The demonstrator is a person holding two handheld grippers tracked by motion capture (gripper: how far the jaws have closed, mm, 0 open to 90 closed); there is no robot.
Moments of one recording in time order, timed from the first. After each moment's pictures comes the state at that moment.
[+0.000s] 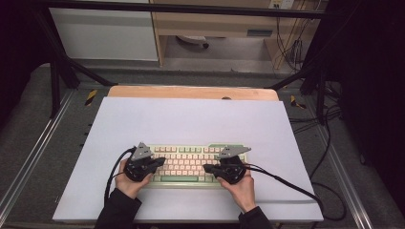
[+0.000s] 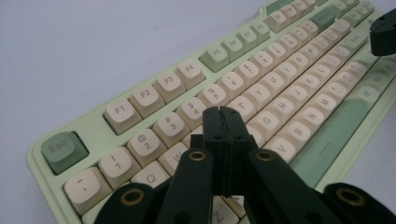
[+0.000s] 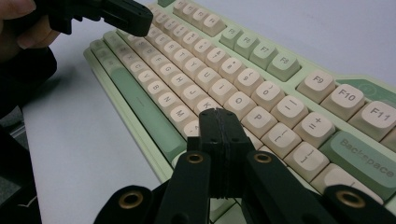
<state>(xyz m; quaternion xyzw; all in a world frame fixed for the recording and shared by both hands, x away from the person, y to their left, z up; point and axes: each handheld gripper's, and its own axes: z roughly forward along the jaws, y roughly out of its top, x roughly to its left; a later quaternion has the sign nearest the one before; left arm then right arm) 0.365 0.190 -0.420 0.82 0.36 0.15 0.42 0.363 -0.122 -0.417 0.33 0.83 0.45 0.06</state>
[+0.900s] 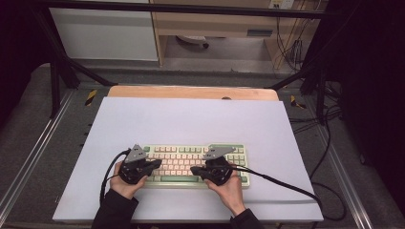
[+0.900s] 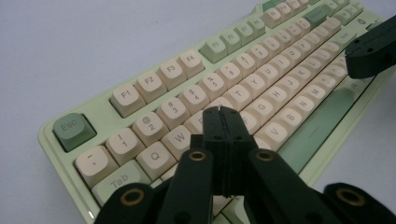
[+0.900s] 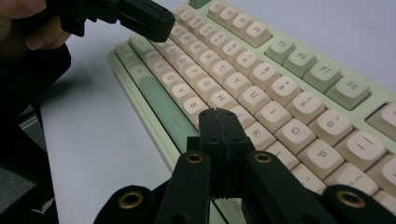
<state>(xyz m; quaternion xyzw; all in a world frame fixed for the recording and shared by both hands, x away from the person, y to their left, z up) 0.358 0.199 -0.418 0.82 0.36 0.15 0.42 0.361 -0.083 -0.416 0.30 0.84 0.44 0.05</state>
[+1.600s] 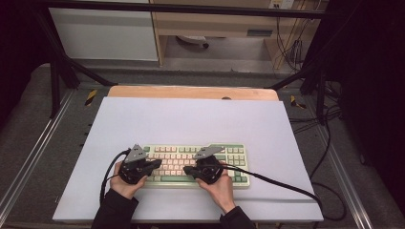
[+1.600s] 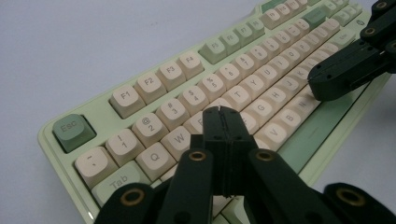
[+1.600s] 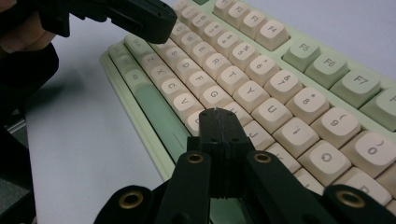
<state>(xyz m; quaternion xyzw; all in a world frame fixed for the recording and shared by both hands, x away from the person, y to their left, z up) 0.358 0.199 -0.418 0.82 0.36 0.15 0.42 0.369 -0.060 -0.427 0.30 0.85 0.43 0.04</state>
